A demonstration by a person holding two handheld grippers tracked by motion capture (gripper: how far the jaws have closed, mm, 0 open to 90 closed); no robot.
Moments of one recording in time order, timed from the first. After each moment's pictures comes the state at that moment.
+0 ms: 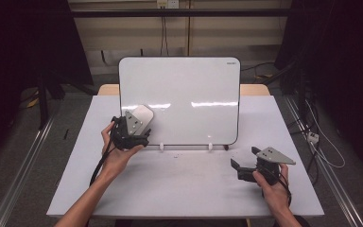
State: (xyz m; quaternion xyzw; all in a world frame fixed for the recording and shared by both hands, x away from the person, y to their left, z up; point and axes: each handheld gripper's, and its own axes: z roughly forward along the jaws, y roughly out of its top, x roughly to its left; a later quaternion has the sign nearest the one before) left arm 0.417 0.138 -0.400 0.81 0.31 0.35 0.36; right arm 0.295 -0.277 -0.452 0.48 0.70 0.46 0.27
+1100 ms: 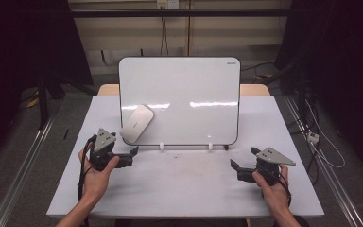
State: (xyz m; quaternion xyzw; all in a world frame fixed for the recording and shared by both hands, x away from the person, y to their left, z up) left arm 0.356 0.195 -0.404 0.77 0.38 0.25 0.44; right arm 0.293 -0.275 -0.452 0.48 0.70 0.46 0.27
